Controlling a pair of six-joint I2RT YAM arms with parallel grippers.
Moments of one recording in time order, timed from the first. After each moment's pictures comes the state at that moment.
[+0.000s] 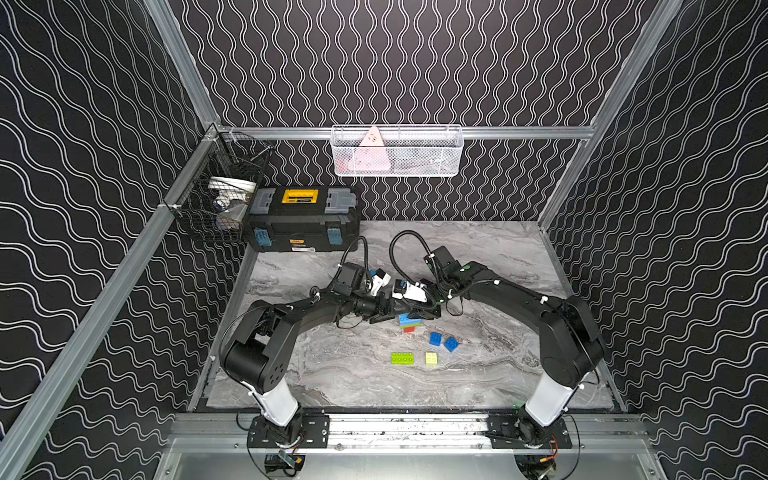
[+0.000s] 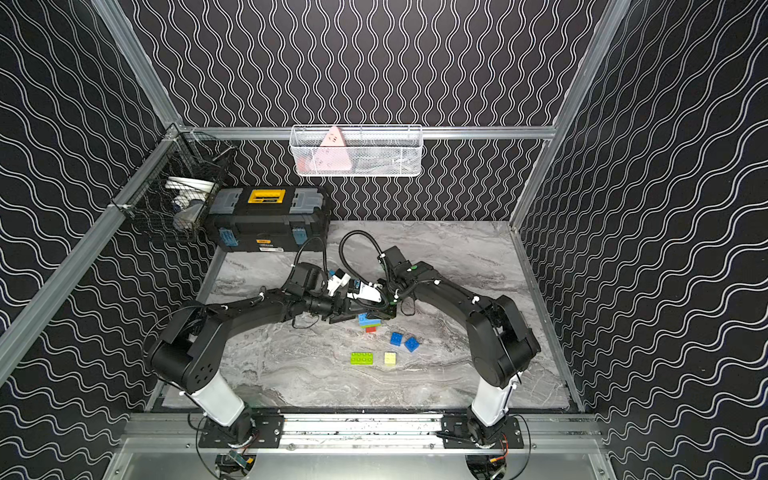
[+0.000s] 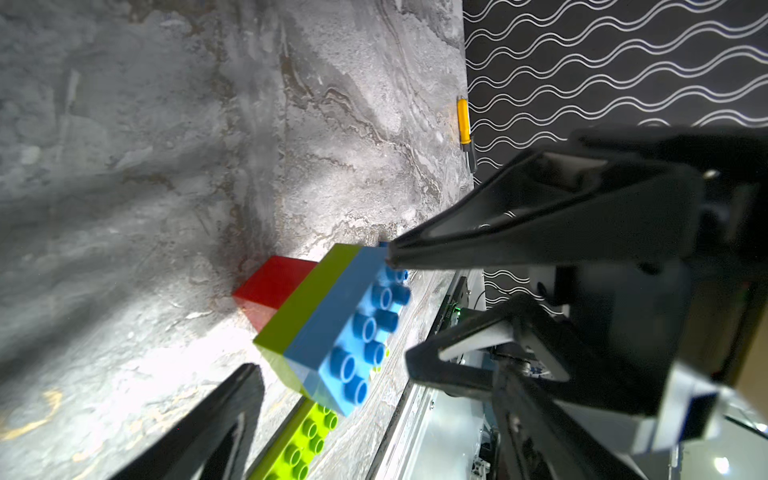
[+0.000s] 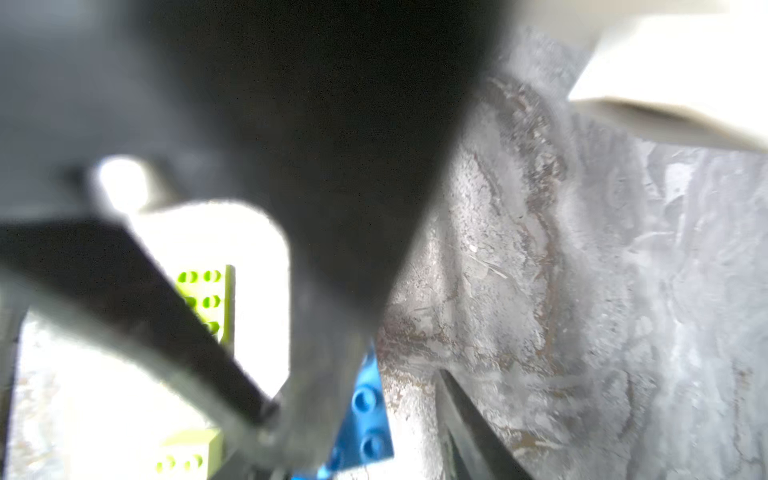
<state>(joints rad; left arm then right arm) -0.37 1.68 0.88 -0.03 0.89 -0.60 0.60 1.74 1.29 -0.66 -0.44 -0.84</state>
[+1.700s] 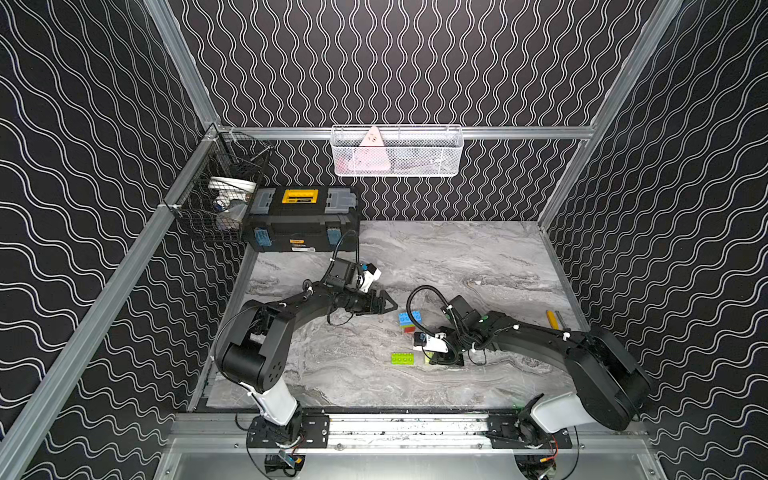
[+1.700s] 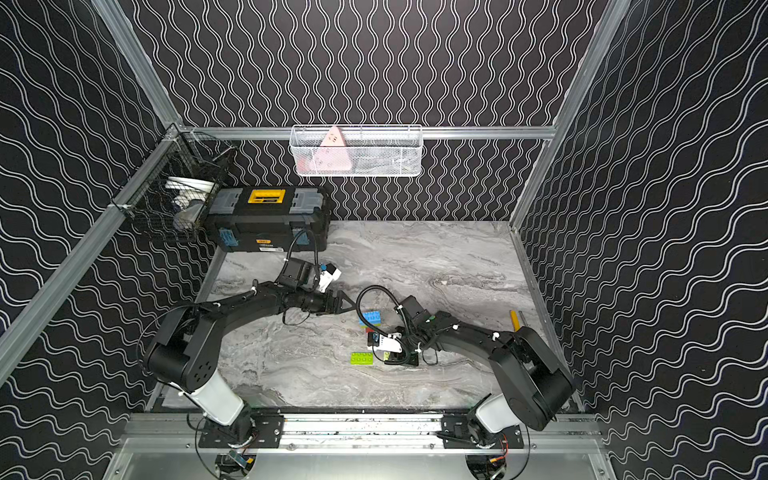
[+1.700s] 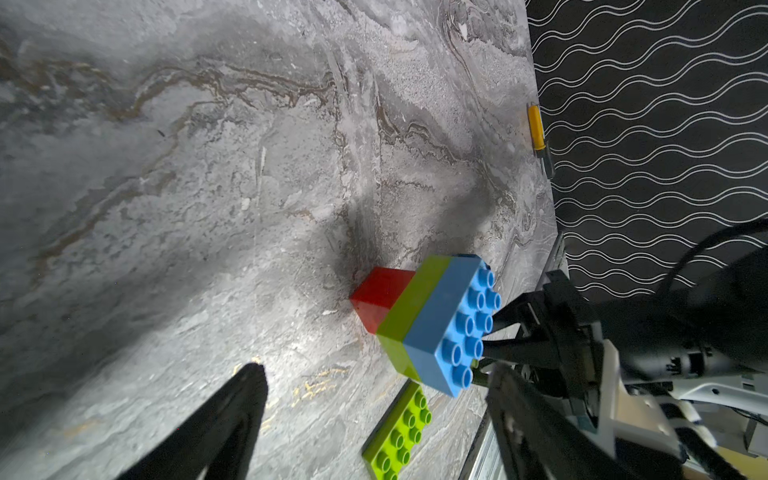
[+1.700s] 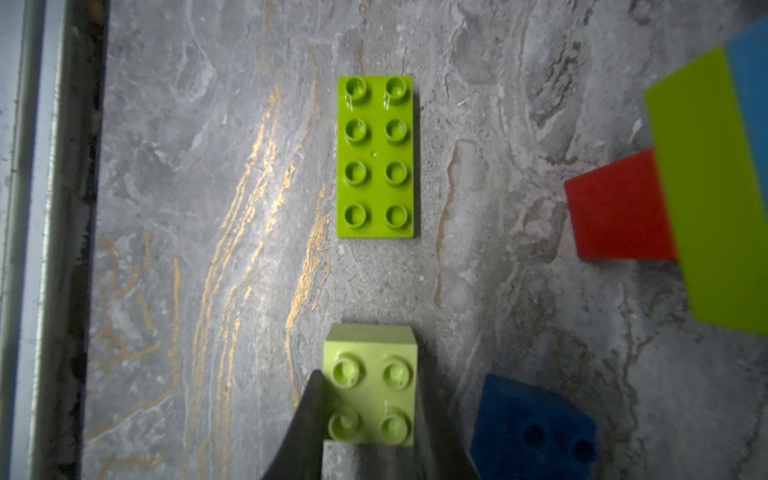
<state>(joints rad) -0.29 1.69 0.94 -0.21 0.74 -0.34 0.68 1.47 0.72 -0.46 -0.38 -0.85</state>
